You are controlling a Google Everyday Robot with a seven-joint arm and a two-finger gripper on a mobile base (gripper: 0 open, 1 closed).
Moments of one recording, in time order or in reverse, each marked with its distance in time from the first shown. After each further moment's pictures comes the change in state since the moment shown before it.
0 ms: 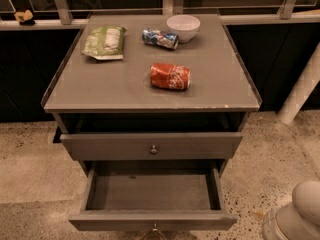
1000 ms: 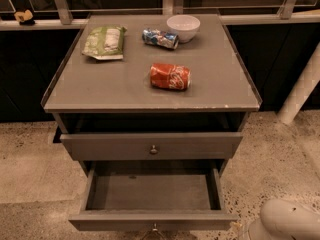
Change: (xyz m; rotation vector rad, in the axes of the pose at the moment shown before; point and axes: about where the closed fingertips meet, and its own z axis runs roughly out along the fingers) arm -0.021 0.019 0.074 -0.020 0.021 -0.017
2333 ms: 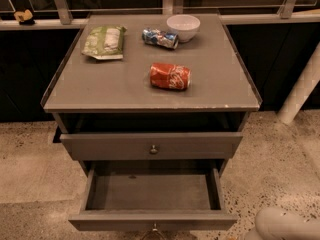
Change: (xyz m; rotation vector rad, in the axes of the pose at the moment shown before) arm 0.022 0.015 0.058 -0.127 -0.022 0.024
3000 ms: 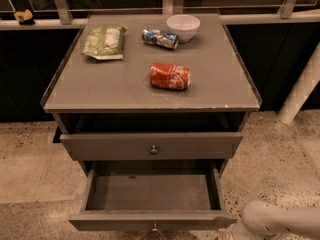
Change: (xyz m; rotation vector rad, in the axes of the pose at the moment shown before) arm -0.022 -0.033 0.032 -0.001 -0.019 0.015
